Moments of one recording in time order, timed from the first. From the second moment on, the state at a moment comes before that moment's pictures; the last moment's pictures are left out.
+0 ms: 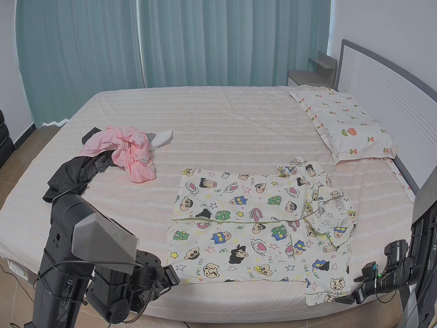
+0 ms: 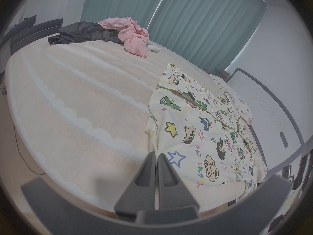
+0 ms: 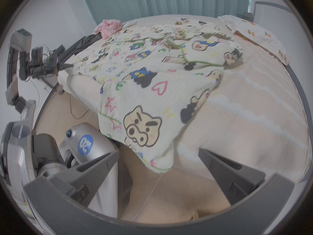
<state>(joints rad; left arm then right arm) -0.54 2.51 -0.29 -1.55 0.25 -0.77 -0.23 2.45 -0.02 -1.24 0.40 -0.62</state>
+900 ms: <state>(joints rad) -0.54 2.50 -0.28 -1.55 0.25 -0.77 -0.15 2.50 -0.02 -1.26 0.37 -0.60</state>
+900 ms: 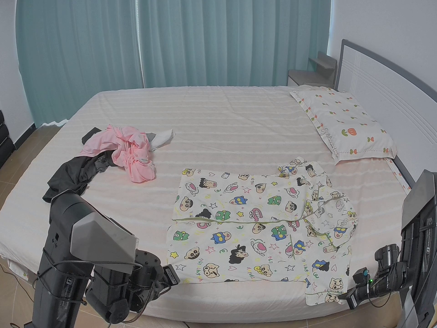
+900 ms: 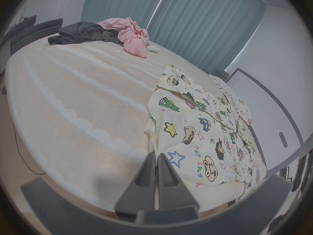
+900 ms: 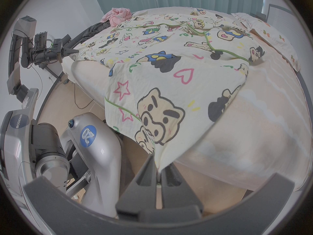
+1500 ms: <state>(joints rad) -0.54 2.47 -0.21 -1.55 0.21 -0.64 -0.28 2.42 -0.02 -1.01 0.47 -0.73</state>
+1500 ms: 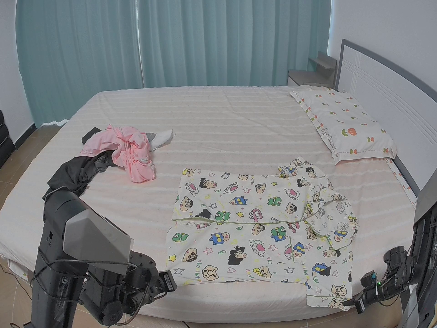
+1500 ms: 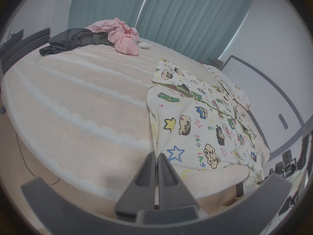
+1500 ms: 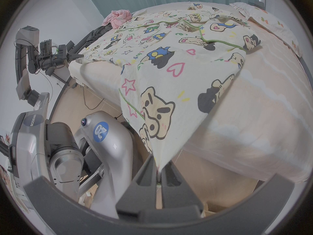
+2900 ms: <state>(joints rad) -0.55 2.43 -0.02 -1.55 0.09 -0.59 -0.37 2.14 -0.02 -0.44 0.50 -0.89</state>
